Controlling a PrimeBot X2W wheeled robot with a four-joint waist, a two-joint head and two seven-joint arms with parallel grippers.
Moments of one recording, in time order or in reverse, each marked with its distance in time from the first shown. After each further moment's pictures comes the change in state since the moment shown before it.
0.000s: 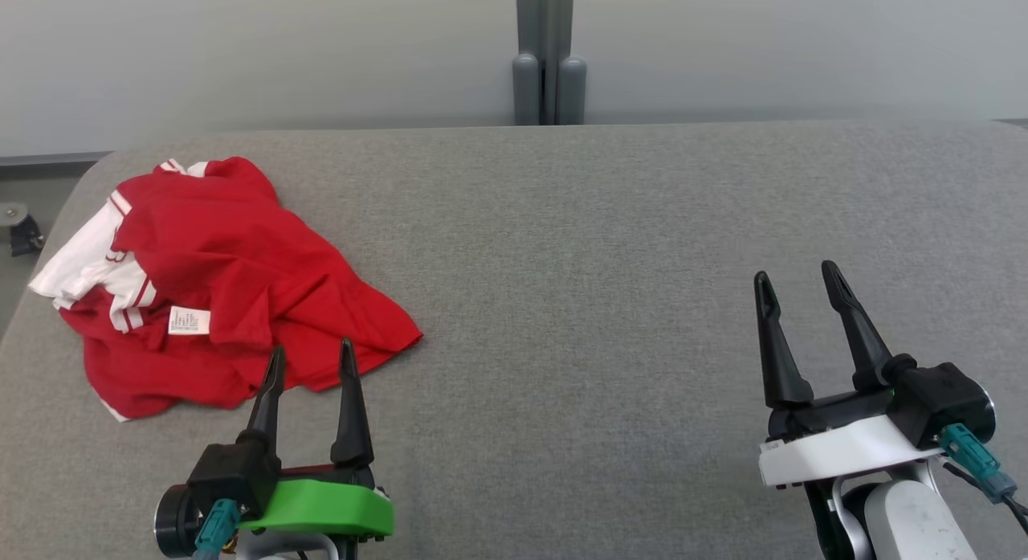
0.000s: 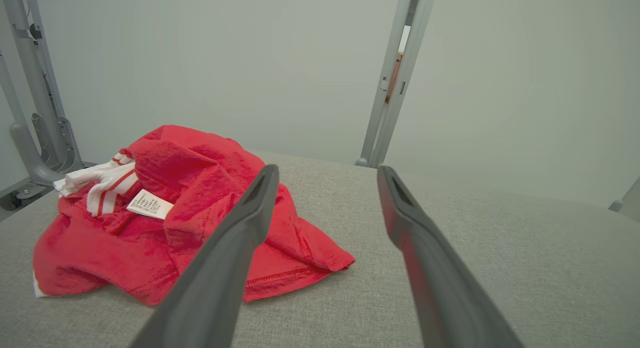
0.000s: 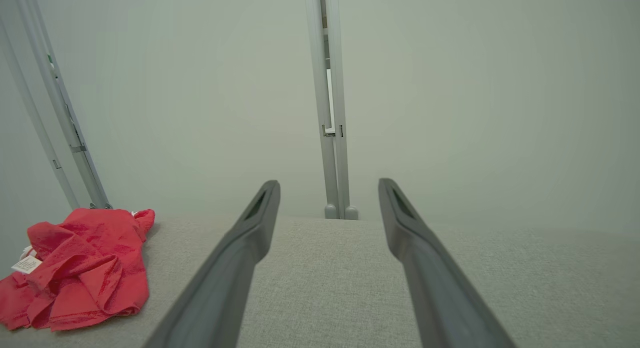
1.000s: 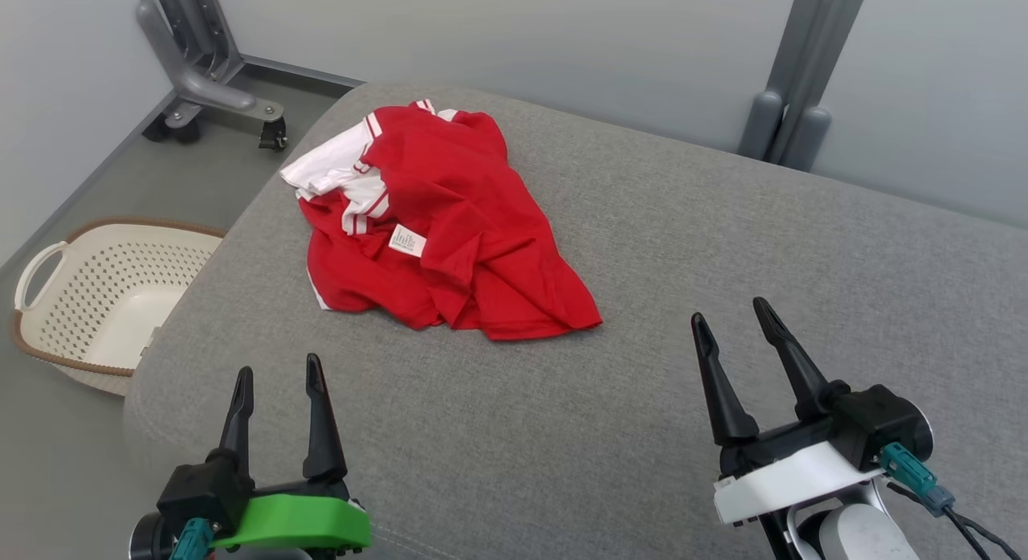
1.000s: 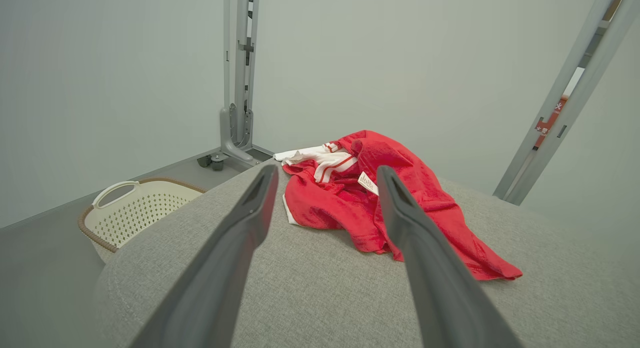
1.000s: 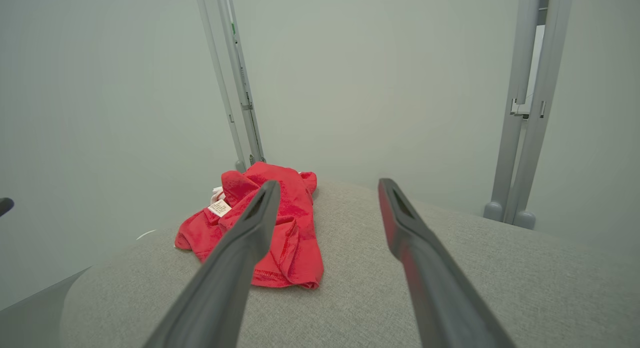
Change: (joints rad) left arm 0.043 0.000 0.054 -0.014 -0.015 0.020 0.000; right arm 0.020 0.000 0.115 0.051 0.018 0.000 0.000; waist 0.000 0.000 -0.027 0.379
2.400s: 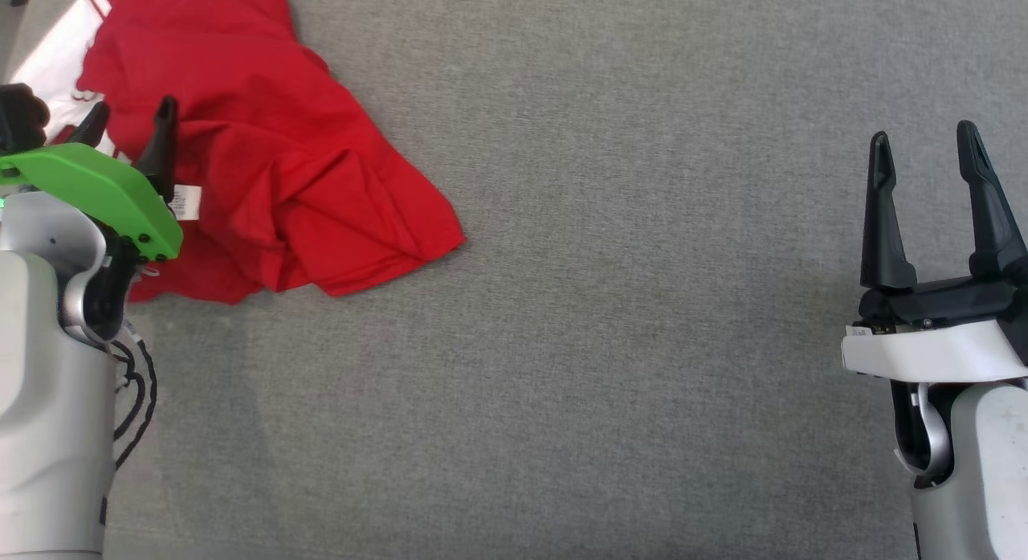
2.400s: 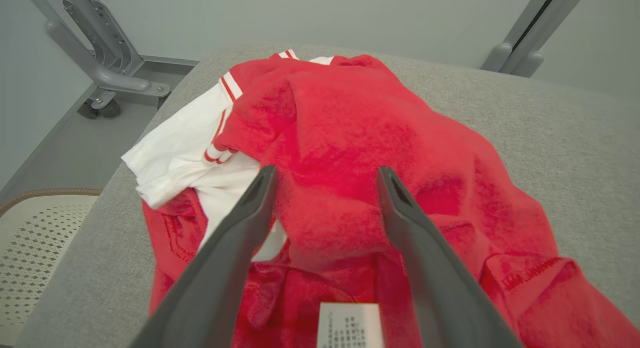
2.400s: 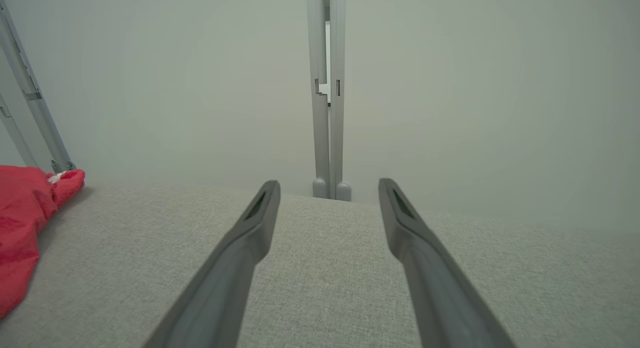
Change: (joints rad) left arm -0.754 0.249 0.101 0.474 -0.153 -0.255 0.488; right arm -0.191 -0.047 -0.258 -0.148 -0.108 0.001 0.000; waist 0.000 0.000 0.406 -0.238
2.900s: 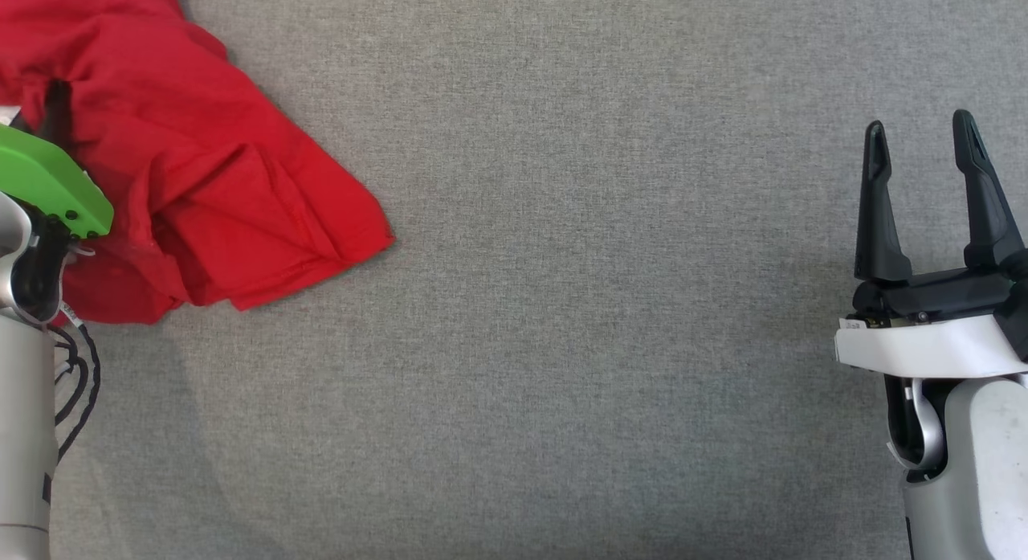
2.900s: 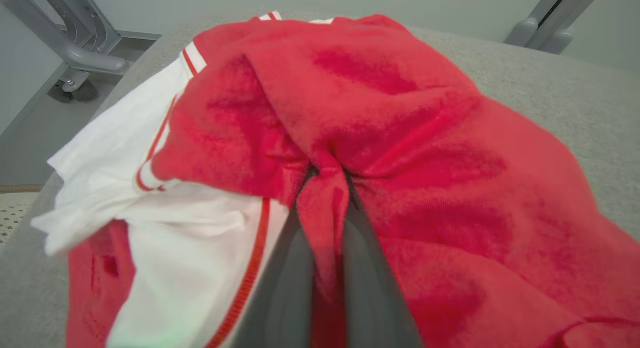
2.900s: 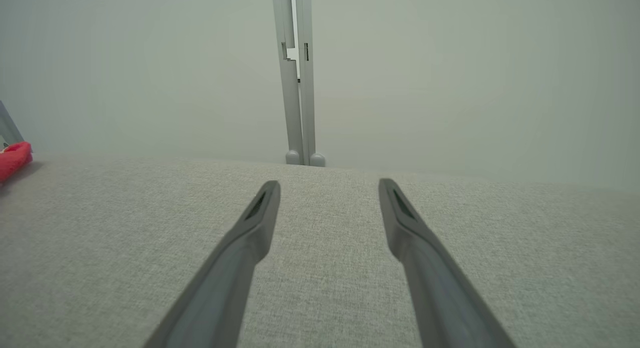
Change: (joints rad) left arm -0.090 0.087 -0.010 0.142 -0.075 -0.001 -0.046; right arm -0.015 0.023 0.002 -0.013 -0.009 0.000 0.000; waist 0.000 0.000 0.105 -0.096
